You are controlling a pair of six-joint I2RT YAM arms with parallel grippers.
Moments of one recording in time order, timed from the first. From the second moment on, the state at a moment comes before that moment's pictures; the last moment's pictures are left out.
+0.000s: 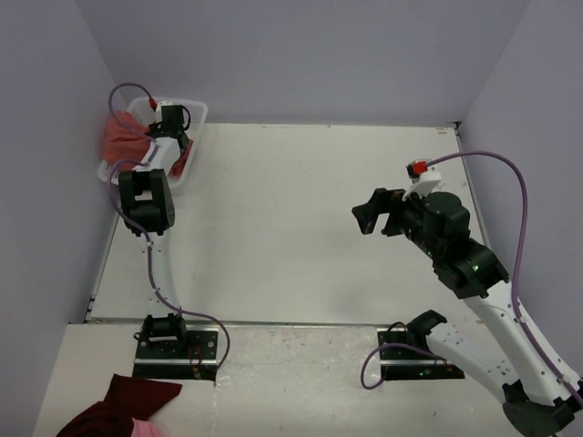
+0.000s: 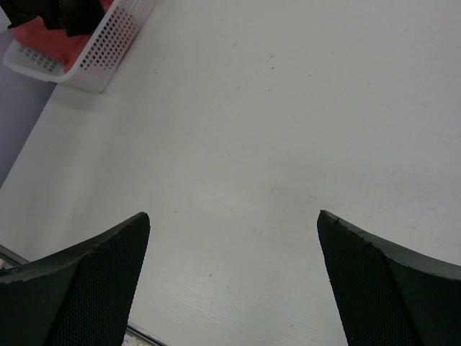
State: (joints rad) left arm 0.07 2.42 2.01 -0.31 -0.49 -0.17; right arm 0.53 0.77 0.99 -0.55 0.06 0.38
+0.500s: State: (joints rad) left arm 0.10 2.35 2.04 -0.32 -0.38 -0.18; right arm 0.54 0.85 0.95 -0.56 0.13 0.40
